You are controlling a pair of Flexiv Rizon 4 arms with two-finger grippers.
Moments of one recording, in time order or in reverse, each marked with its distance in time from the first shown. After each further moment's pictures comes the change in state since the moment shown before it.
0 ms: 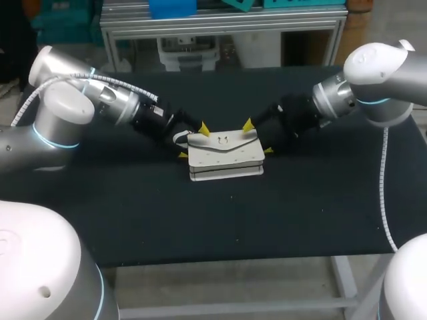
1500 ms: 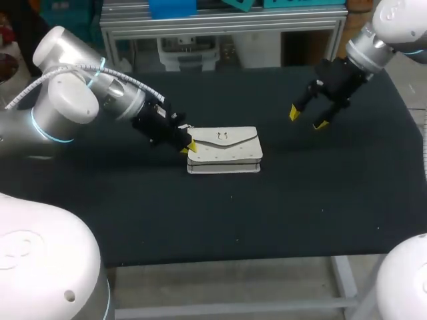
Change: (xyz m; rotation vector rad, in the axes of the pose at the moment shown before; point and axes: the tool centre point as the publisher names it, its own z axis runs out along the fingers) left arm -0.014 0.016 -0.008 0.022 -0.217 -0.013; right arm -0.029 0.003 -0.141 0.106 -0.405 -0.224
